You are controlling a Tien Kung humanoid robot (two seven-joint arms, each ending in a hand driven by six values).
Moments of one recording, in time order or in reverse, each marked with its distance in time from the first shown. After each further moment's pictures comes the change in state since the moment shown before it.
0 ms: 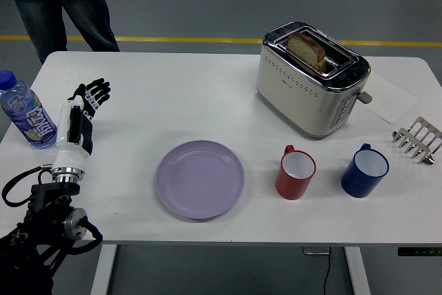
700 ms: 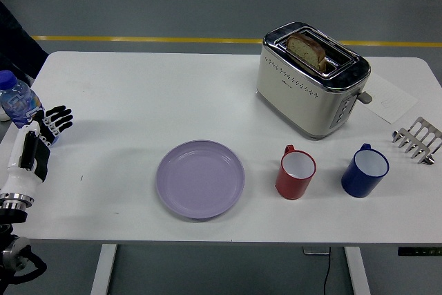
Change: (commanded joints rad) left arm 0.162 0.120 -0.136 -0.052 0.073 -0.153 0.099; right arm -0.010 -0.002 0.036 0.000 -0.023 -0.013 0.007
